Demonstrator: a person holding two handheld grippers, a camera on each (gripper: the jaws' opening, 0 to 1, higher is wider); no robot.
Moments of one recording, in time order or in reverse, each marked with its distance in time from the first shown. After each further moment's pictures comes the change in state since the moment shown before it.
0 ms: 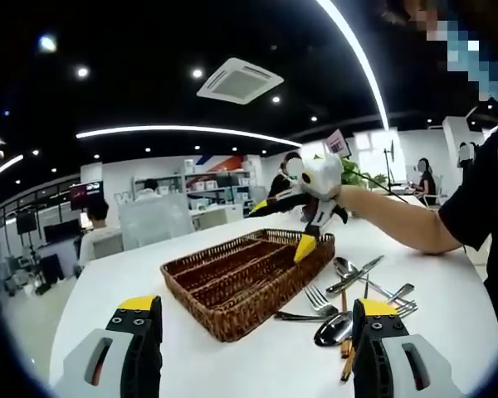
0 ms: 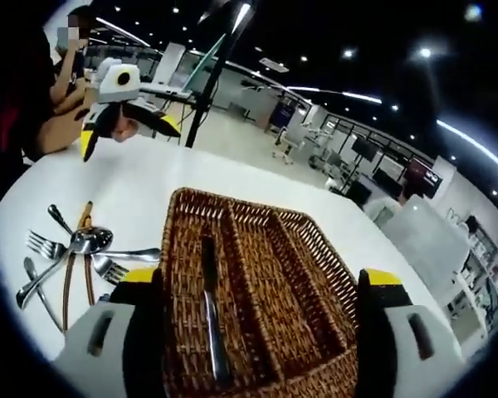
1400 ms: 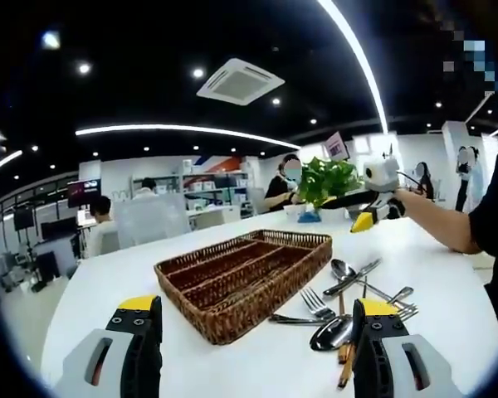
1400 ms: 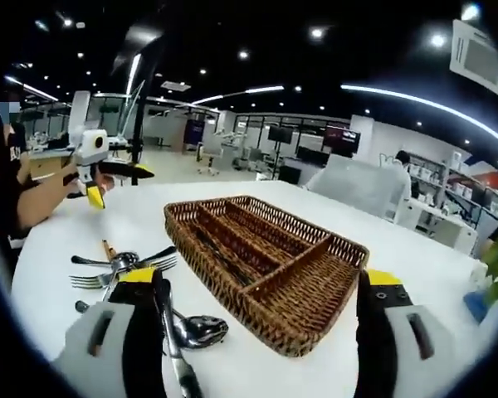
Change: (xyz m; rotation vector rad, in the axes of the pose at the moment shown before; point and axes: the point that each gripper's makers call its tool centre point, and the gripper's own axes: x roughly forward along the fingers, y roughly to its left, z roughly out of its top) left arm 0.010 -0.012 -0.001 -0.011 -0.009 -0.019; right arm -0.144 0.033 -0.037 0.393 -0.051 -0.352
